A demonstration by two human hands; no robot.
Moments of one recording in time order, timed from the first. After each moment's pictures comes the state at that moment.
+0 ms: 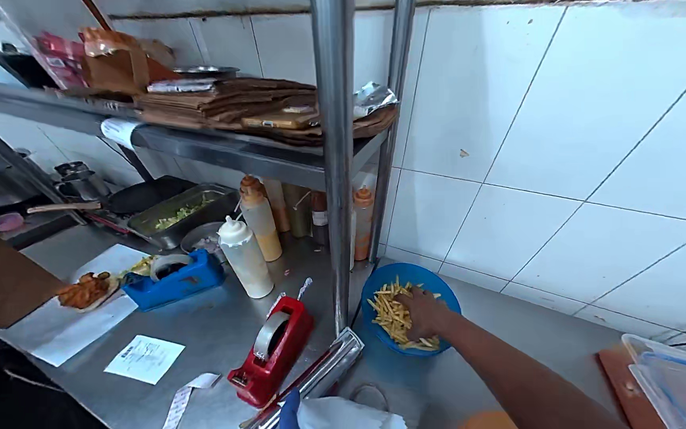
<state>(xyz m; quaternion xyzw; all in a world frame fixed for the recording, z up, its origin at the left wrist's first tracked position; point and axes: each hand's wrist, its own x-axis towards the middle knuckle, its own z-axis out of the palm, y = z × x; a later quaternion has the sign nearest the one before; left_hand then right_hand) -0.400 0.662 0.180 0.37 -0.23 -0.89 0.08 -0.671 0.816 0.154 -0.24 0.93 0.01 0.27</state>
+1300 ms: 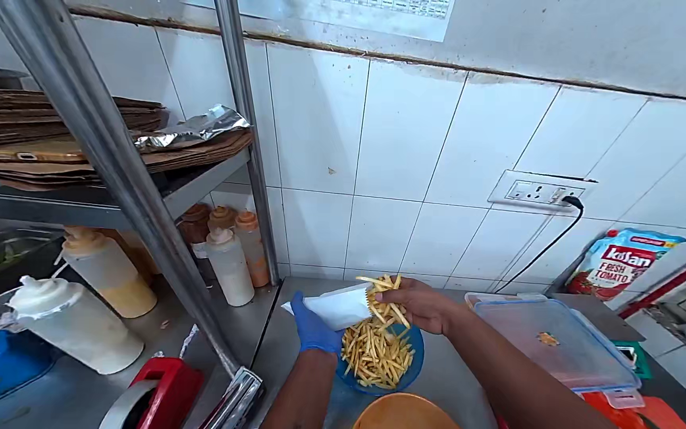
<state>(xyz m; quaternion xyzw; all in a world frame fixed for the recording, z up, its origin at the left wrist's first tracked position) -0.609 0.803 0.200 0.32 -0.28 -0.91 0.02 -0.619 0.987 0.266 0.06 0.70 -0.67 0.25</state>
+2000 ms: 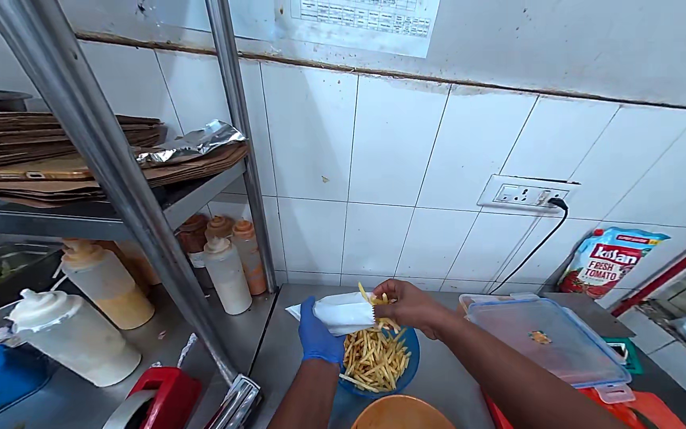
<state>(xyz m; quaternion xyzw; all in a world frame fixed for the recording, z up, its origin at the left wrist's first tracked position) -0.602 0.813 0.208 0.33 -0.29 -0.90 0.02 -0.604 0.982 0.281 0.01 0.84 -0.50 0.21</state>
